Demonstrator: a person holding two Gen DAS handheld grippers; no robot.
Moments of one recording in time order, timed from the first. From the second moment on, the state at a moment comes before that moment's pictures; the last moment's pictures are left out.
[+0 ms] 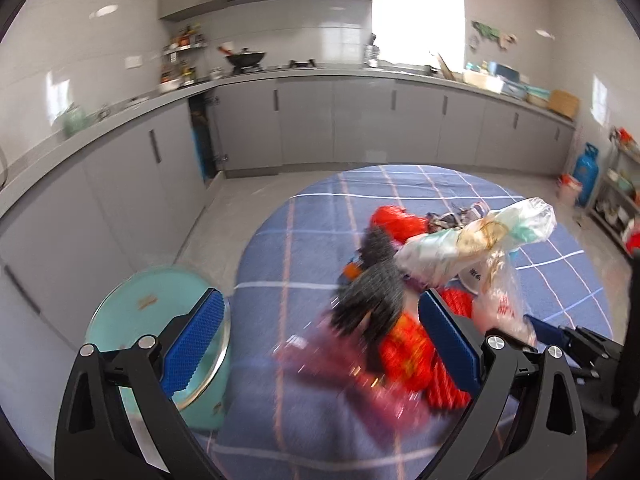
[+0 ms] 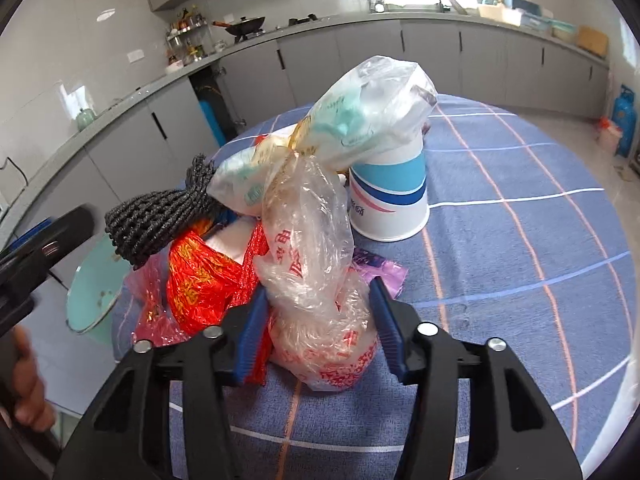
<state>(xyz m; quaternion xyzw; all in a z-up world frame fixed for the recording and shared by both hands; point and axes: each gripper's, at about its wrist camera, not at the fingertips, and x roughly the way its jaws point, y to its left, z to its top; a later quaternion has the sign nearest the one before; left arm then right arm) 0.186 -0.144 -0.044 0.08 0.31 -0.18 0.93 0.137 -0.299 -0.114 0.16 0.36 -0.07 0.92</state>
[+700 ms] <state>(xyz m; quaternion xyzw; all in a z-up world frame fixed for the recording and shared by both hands) 0.204 -0.145 -0.025 0.01 0.29 -0.26 0.92 0.090 -0.301 -0.049 0.16 0.26 -0.05 0.95</state>
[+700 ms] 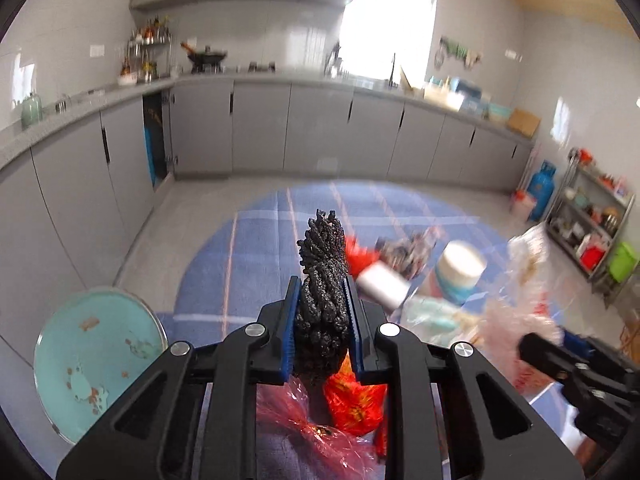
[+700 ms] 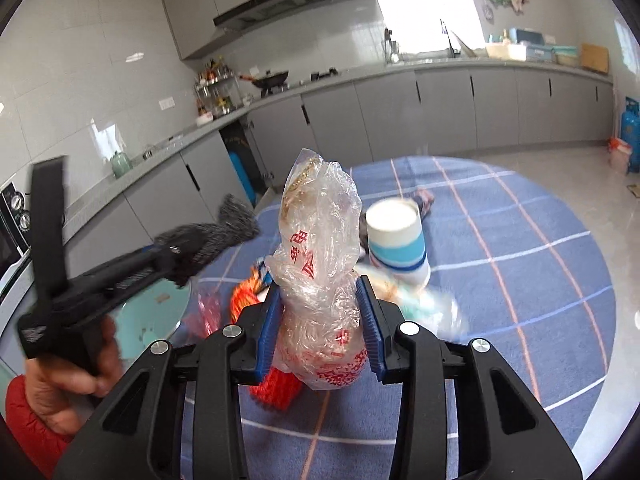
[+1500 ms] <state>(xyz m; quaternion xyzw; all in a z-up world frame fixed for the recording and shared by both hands) 0.182 0.050 -0.031 -0.06 0.29 -0.04 0.95 0.194 -0.147 -0.042 0.12 0.30 0.11 0.94</state>
